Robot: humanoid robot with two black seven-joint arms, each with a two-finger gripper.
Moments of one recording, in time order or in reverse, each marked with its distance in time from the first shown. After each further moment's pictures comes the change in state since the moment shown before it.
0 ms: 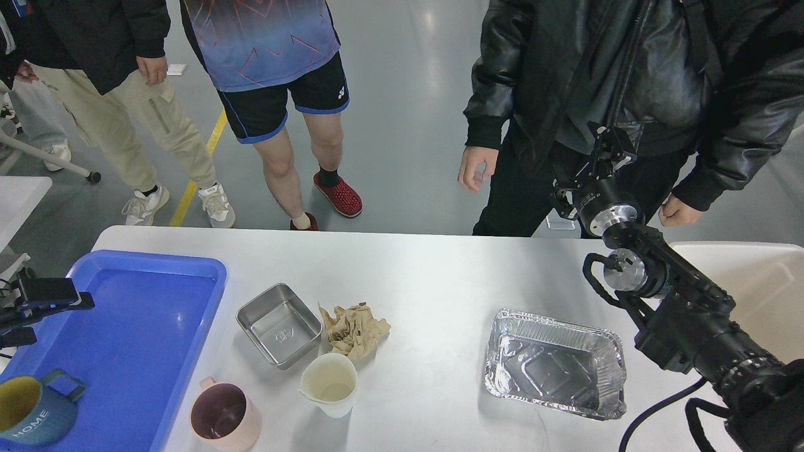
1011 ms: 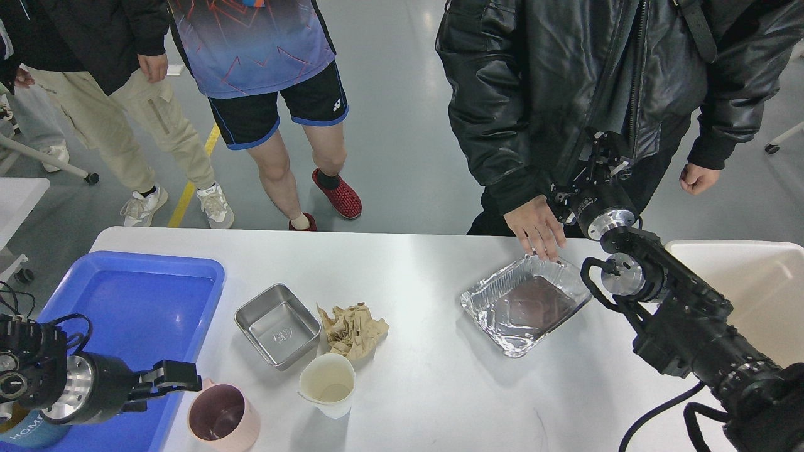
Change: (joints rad) left arm 0.201 -0.445 0.123 0.015 0.003 0.254 0.070; right arm -0.014 0.007 0.000 0.008 0.000 -0.003 0.000
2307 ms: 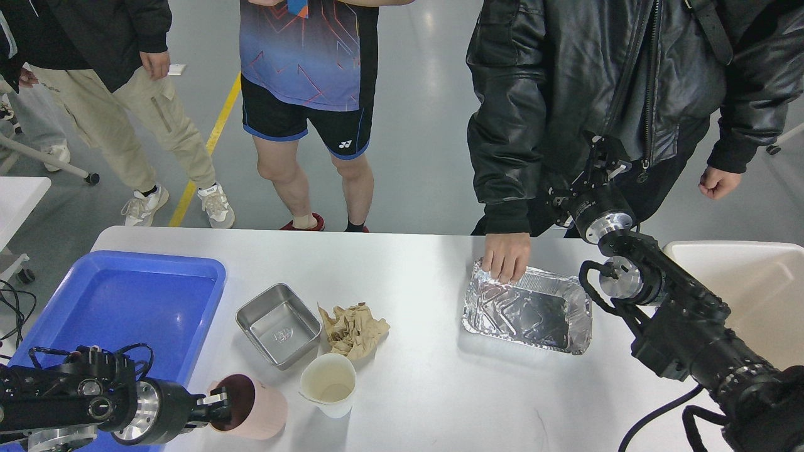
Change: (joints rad) left arm 0.131 -0.234 -0.016 0.097 -0.086 0.143 0.010; right arm -0.008 0.004 0.000 0.000 0.000 0.000 0.000
